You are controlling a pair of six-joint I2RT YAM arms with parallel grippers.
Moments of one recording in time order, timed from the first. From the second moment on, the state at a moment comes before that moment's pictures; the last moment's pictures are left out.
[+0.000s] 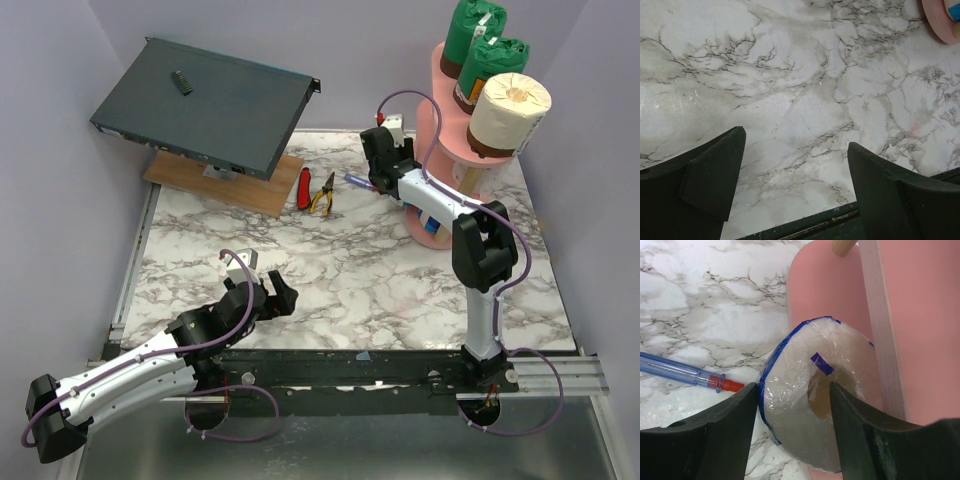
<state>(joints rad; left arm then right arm) -0.99 0.56 0.37 -0.41 -0.46 -0.88 0.48 2.06 1.66 -0.29 0.77 0.14</state>
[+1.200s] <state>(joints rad) -0.99 0.61 0.38 -0.38 -0.43 -0.88 0.52 2.00 1.70 -0.33 0.74 0.17</state>
